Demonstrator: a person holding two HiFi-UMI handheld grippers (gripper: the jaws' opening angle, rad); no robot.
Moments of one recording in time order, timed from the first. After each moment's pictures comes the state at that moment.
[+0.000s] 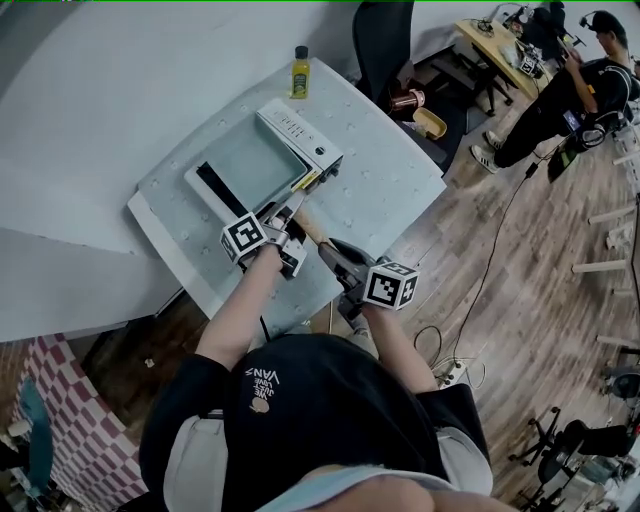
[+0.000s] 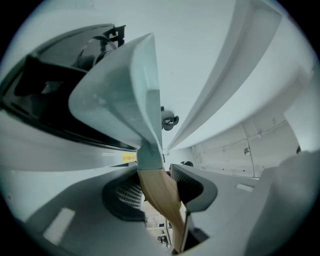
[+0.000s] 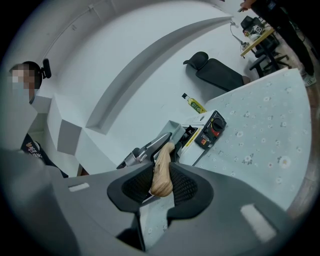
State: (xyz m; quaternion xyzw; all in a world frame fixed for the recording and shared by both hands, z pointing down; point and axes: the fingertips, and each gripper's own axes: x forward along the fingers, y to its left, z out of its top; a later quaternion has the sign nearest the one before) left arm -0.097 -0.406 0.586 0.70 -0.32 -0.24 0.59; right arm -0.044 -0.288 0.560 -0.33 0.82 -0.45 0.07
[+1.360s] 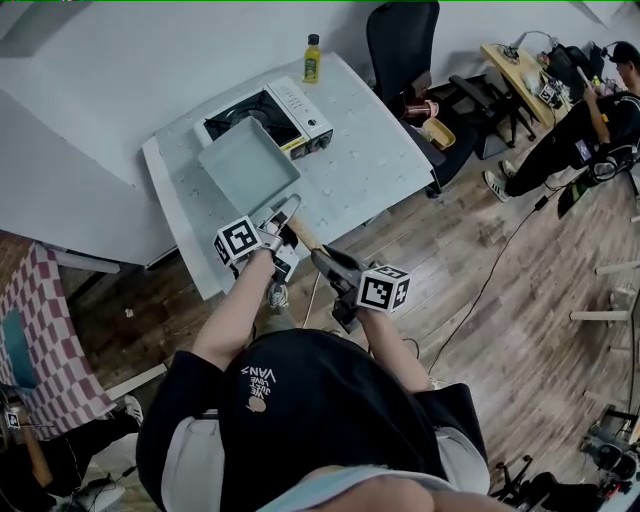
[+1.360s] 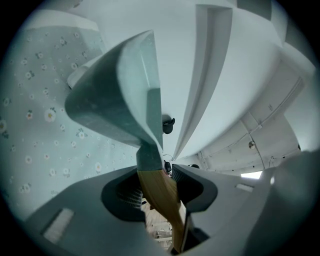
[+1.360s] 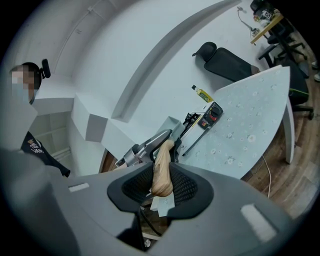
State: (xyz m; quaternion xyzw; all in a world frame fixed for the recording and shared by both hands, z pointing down) left arm -0.048 -0.276 0.570 0.69 -0.40 -0.26 0.55; right arm 0.026 -0.170 0.555 -0.22 0.86 -0.46 0.03
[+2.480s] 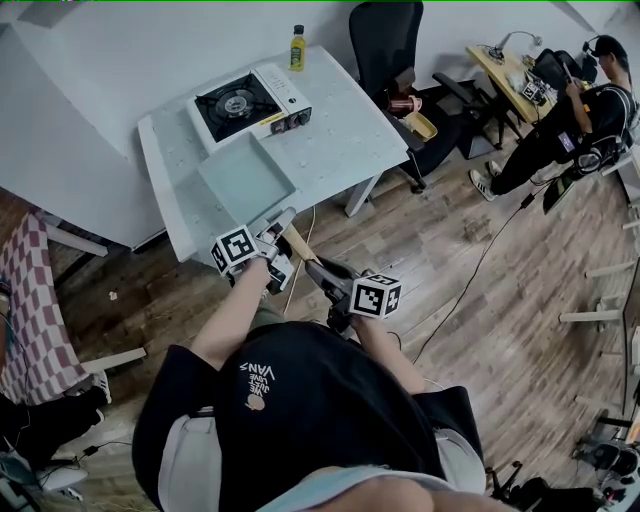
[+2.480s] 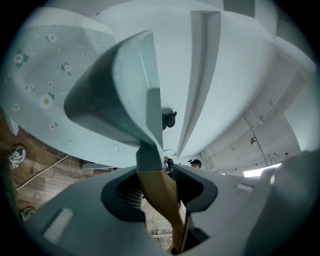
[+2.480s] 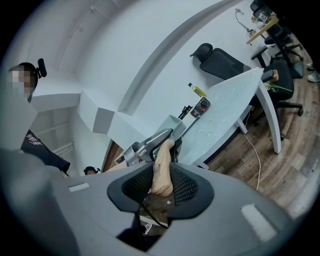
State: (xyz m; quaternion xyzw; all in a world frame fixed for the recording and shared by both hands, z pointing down) left arm 0.024 -0.167 0.600 0.67 -0.41 -0.25 0.56; right arm 0.100 -0.063 0.579 -0.21 0.86 -0.47 0.00
